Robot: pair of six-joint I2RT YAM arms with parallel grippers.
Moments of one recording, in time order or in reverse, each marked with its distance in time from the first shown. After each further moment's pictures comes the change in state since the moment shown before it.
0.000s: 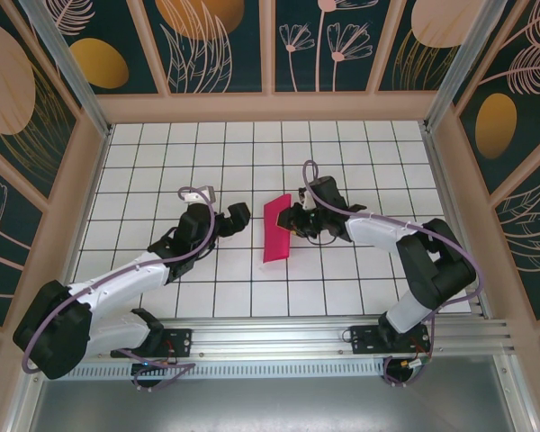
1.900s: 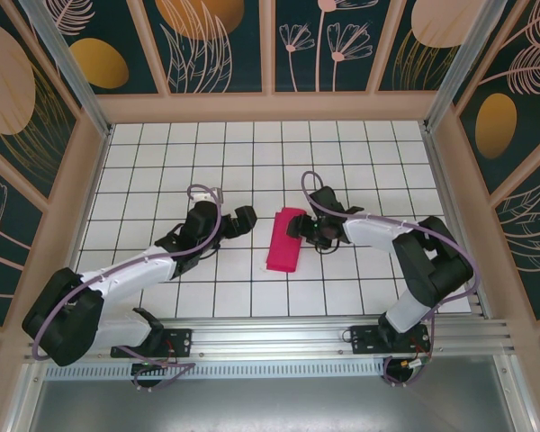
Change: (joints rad) left arm 0.000 0.095 0.032 -0.002 0.116 -0.016; right arm 0.005 0.022 -0.012 -0.233 0.324 -0.079
